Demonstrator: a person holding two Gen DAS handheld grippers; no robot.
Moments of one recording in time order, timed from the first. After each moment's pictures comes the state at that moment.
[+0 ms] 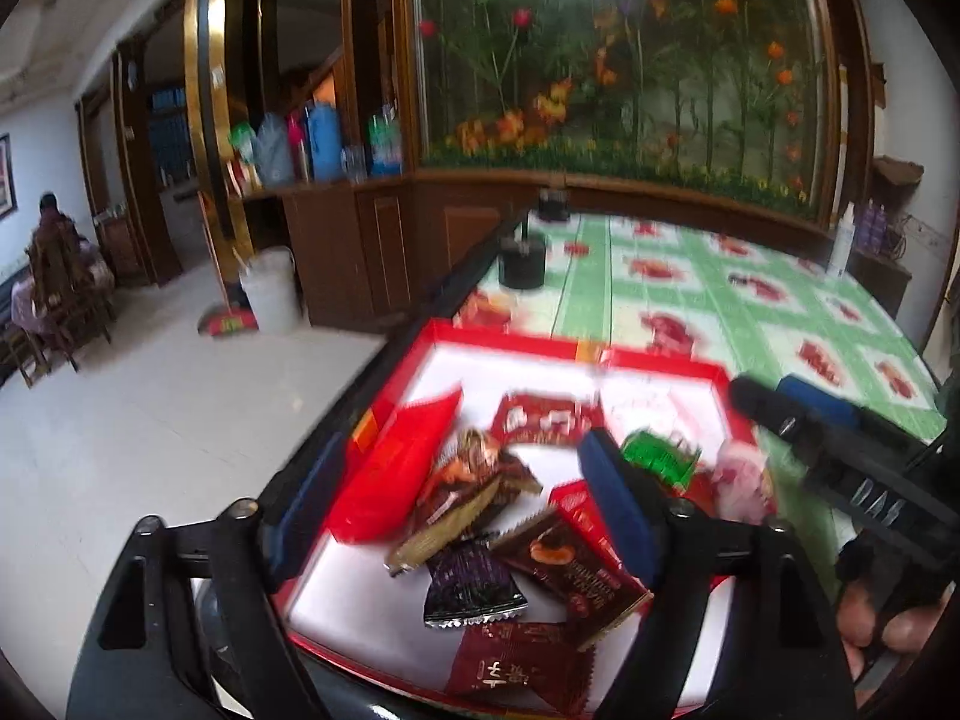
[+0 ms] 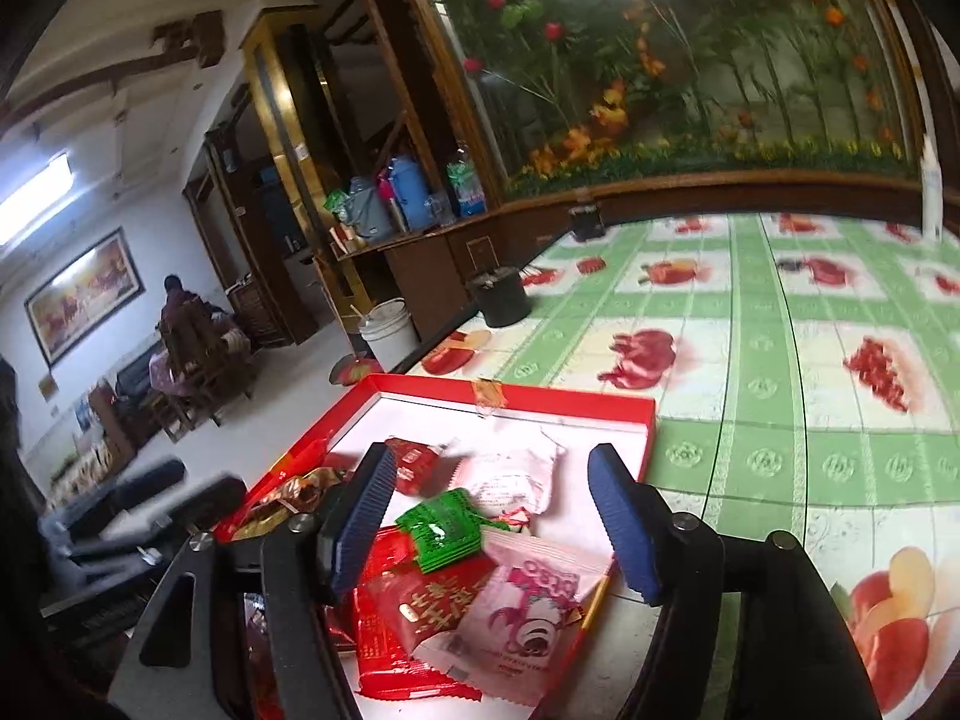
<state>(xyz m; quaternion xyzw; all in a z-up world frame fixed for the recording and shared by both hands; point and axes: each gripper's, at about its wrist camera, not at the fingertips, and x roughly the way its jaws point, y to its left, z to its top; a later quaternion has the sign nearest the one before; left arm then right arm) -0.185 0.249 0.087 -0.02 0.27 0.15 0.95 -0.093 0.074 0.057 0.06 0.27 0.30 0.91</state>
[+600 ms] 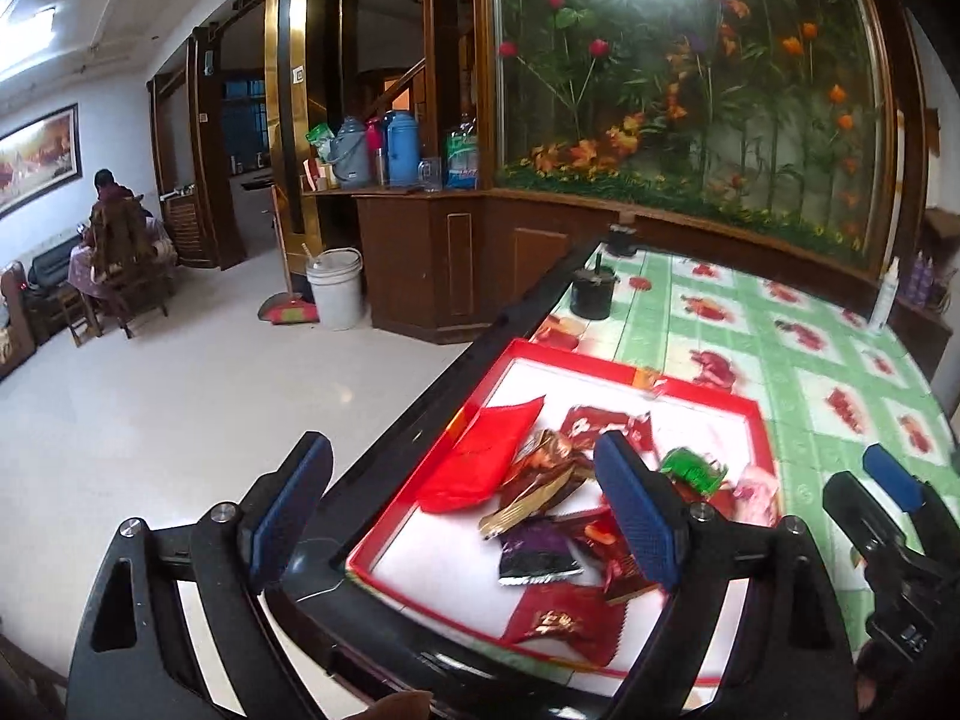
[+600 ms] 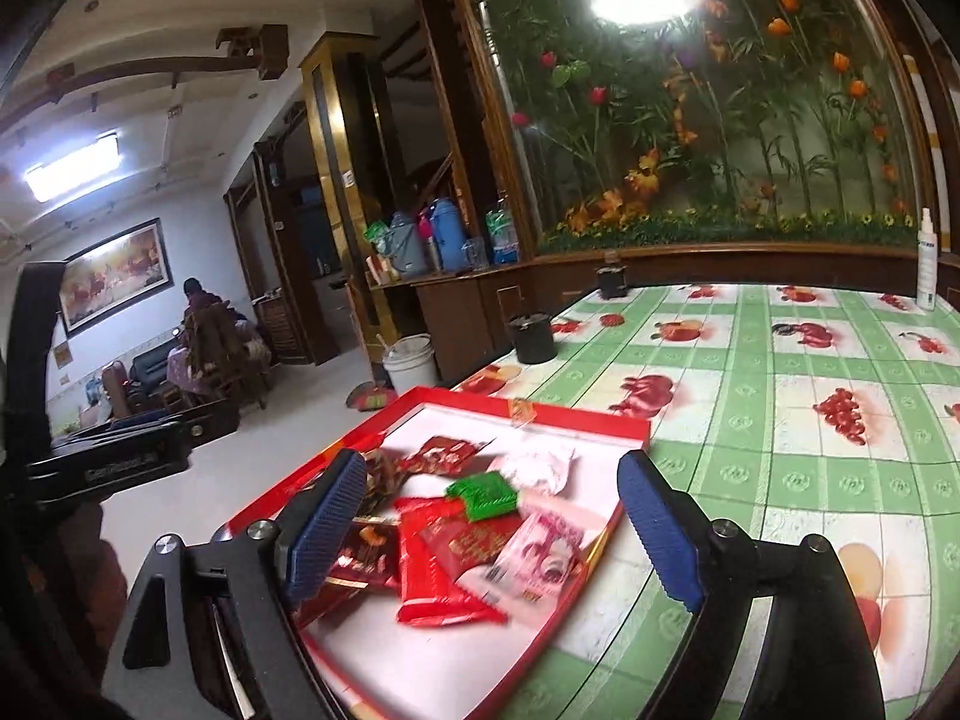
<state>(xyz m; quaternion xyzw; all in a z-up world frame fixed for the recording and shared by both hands) -0.221 0.261 0.102 -0.05 0.26 0.23 0.94 -0.160 0.045 0.074 0.04 0.20 0.34 0.92</state>
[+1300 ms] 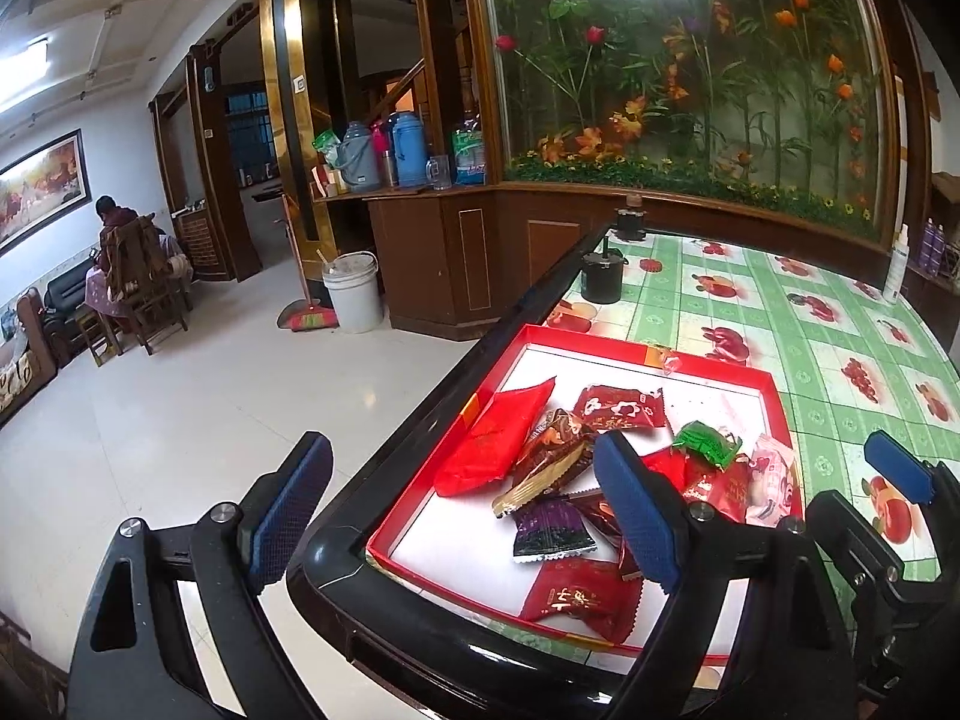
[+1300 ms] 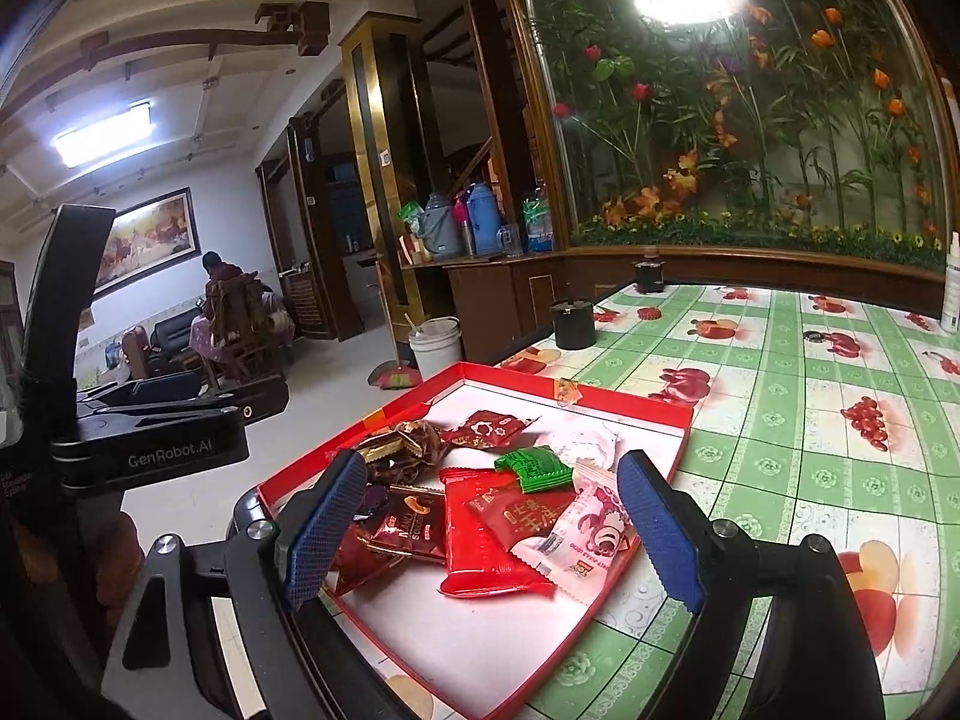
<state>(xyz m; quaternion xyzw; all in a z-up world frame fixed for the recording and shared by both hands) -0.227 0.249 0.099 -0.02 0.27 0.25 0.93 -0.183 0.062 0.068 0.01 0.20 0.36 0.91</state>
